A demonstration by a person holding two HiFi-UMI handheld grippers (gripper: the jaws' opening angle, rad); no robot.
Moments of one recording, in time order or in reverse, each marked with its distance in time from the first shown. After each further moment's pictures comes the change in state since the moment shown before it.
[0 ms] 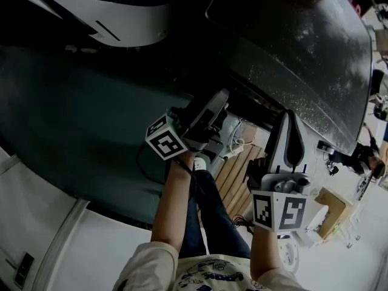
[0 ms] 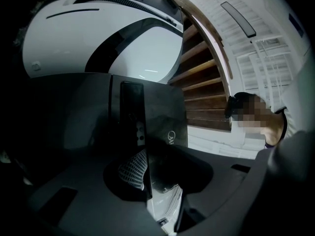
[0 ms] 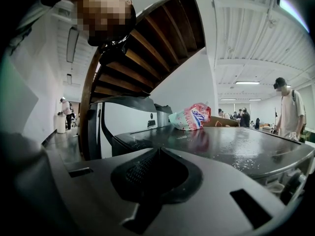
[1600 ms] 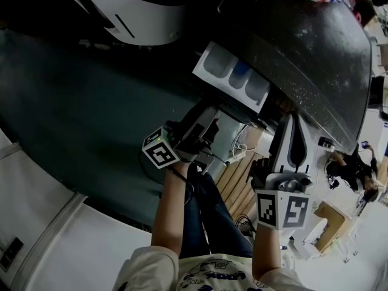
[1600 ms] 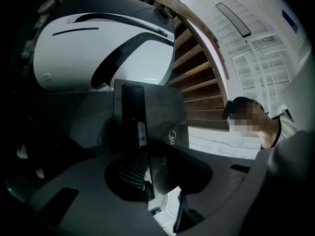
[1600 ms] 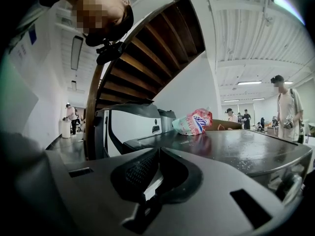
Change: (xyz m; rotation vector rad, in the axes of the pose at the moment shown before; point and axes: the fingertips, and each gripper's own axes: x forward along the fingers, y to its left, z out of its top) left arm -0.068 -0.036 -0.015 0.023 -0.026 0.025; right arm -0.040 0.008 0.015 0.020 -0.053 0.058
